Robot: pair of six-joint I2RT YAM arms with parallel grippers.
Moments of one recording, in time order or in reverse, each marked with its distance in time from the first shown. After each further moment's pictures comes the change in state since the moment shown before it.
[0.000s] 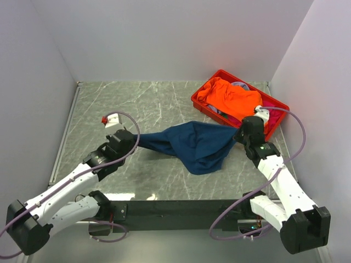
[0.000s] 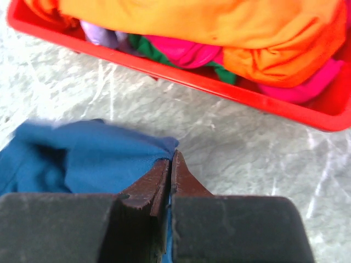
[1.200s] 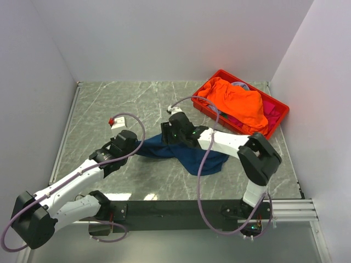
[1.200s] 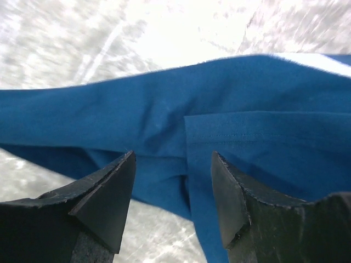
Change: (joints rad) left arm 0.053 0.079 -0.039 -0.018 0.103 0.034; right arm 0.607 0.786 0.411 0.271 -0.222 -0.050
